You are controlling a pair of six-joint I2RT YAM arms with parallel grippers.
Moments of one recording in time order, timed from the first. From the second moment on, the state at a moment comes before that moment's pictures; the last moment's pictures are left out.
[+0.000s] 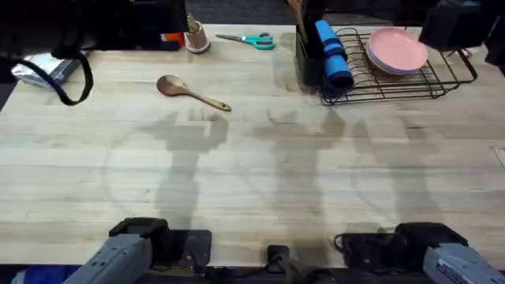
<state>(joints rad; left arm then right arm) -0.01 1.02 1.26 -0.84 0.06 -0.07 0.00 0.90 1.20 -0.74 0.03 -0.14</state>
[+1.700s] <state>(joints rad) -0.01 1.38 1.26 -0.81 0.00 -0.80 0.00 0.90 1.20 -0.74 0.03 -0.14</state>
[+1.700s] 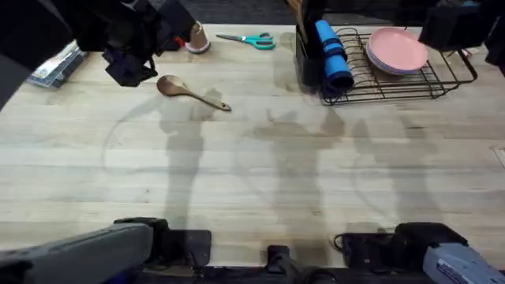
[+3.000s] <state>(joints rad) -0.01 1.83 1.26 -0.67 0.00 -0.80 0.00 0.90 1.20 -0.75 0.03 -0.14</state>
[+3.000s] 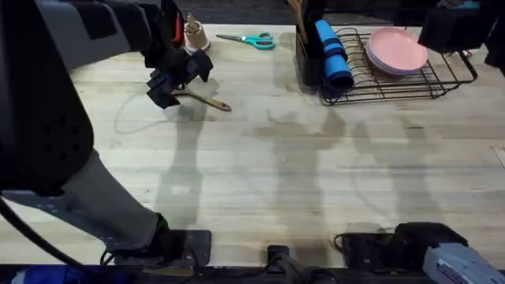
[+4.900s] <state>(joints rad) -0.02 1.96 1.40 -0.87 -0.09 -0.98 0.00 0.94 1.20 -0.75 0.03 -0.14</state>
